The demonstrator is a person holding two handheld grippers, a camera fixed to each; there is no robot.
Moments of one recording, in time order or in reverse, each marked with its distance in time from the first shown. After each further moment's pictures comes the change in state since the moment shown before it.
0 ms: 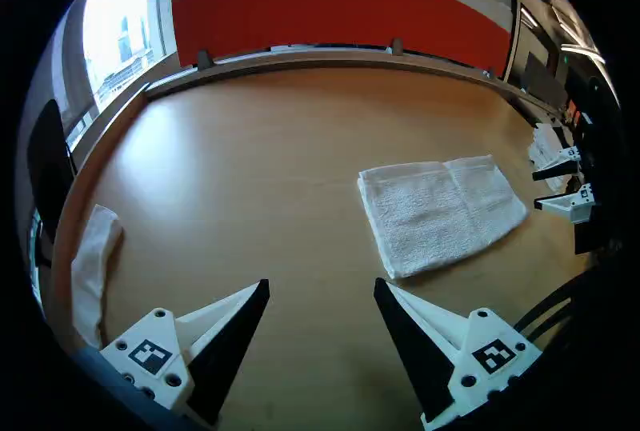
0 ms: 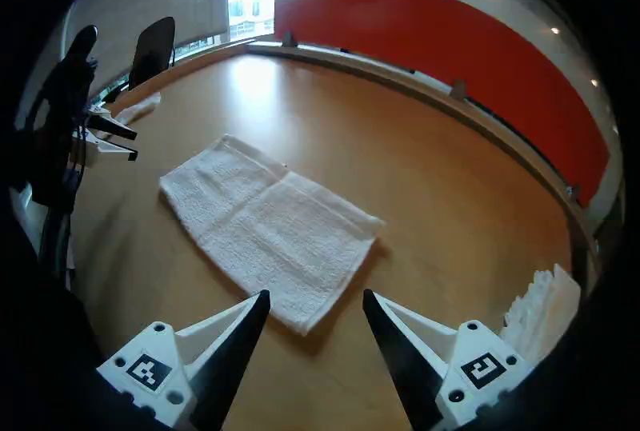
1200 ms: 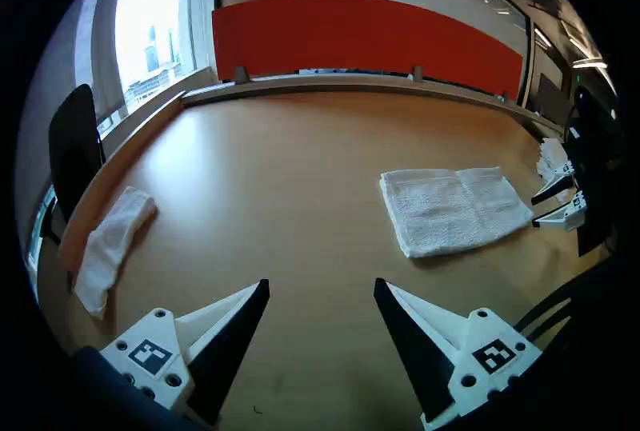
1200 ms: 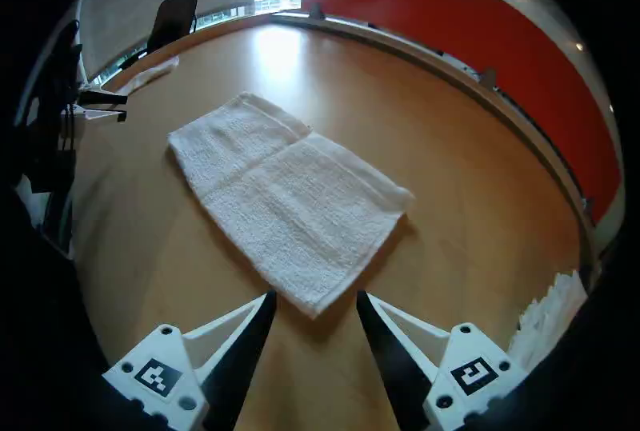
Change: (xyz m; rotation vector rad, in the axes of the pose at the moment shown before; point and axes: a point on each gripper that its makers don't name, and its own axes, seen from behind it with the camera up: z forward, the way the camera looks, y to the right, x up) left arm -0.030 -0.019 -0.036 0.100 0.130 -0.061; right arm -0.026 -0.009 0.015 0.067 -0.108 -0.080
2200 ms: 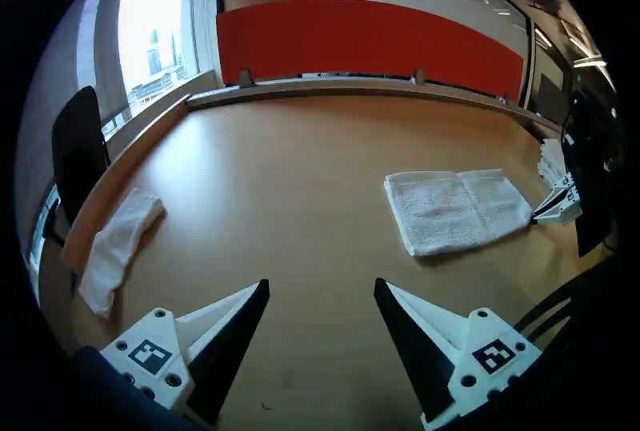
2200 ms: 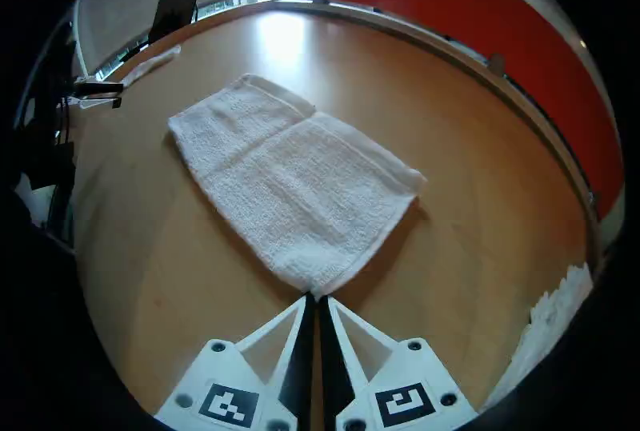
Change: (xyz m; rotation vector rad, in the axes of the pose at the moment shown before) left arm 0.001 -0.007 -0.007 0.015 0.015 0.004; right arm -0.013 -0.004 0.003 0.027 -0.048 0.007
